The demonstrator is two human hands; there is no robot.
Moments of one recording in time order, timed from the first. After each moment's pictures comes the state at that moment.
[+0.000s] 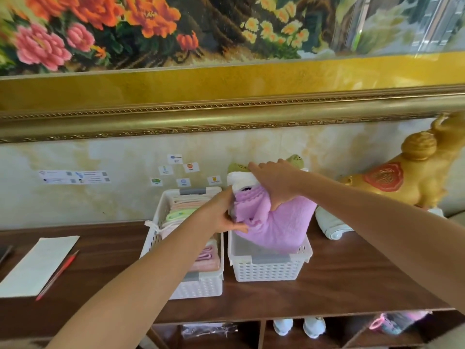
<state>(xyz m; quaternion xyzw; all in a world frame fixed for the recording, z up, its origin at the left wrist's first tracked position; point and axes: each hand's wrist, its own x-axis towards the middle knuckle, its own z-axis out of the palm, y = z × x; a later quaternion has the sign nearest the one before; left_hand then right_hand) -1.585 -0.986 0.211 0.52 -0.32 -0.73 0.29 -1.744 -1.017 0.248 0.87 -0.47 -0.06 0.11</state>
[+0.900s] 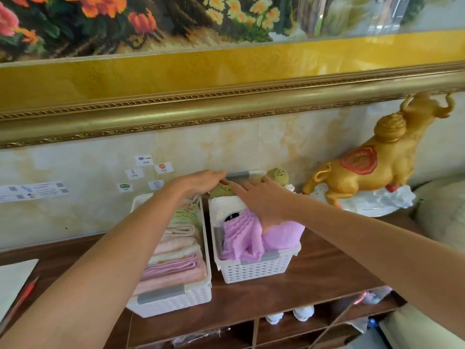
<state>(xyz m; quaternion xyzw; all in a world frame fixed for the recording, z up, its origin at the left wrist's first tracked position) -1.576 -1.069 0.207 0.55 -0.72 -0.42 0.06 -1.751 -0.988 0.200 0.88 -0.45 -0.06 0.15</state>
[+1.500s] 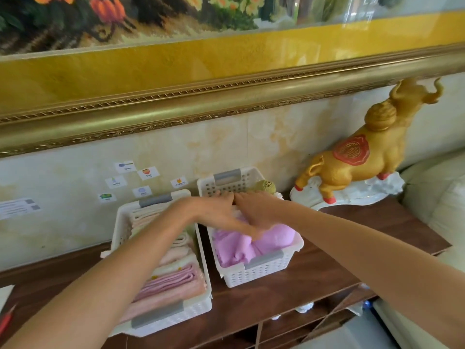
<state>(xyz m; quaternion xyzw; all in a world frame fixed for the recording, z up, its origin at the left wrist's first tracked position) -1.600 -1.029 0.216 0.44 -0.84 -0.26 -0.18 -1.749 -1.016 0.171 0.84 -0.54 -0.09 -0.05</state>
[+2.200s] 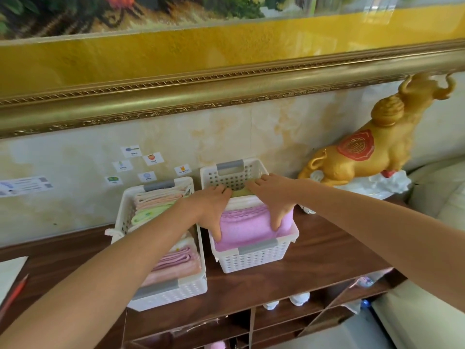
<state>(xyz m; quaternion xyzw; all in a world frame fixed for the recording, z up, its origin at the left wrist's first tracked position) -1.597 -1.023 0.183 0.40 -0.89 -0.04 -0.21 -1.787 -1.013 0.175 0.83 -0.52 -0.21 0.00</state>
